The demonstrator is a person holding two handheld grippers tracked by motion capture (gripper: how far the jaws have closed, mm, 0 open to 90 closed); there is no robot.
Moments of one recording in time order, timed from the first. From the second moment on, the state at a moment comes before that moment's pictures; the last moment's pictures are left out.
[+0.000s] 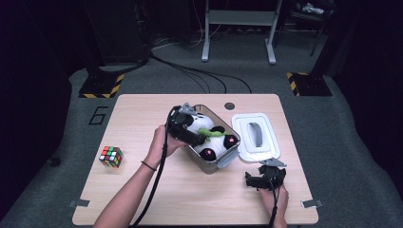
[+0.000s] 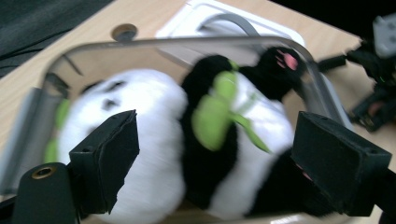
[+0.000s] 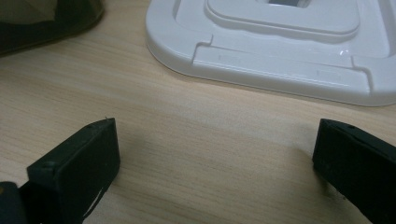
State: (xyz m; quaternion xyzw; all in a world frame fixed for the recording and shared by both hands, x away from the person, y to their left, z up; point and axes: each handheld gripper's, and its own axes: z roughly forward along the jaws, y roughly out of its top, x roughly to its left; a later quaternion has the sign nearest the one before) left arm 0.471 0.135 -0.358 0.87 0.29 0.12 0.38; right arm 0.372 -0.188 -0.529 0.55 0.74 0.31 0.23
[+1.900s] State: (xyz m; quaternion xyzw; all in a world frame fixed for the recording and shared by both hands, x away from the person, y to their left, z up) left arm 0.467 0.101 -0.406 0.92 0.27 0.11 0.25; right arm 0.372 -0.187 -0.529 0.55 0.74 0.31 0.23
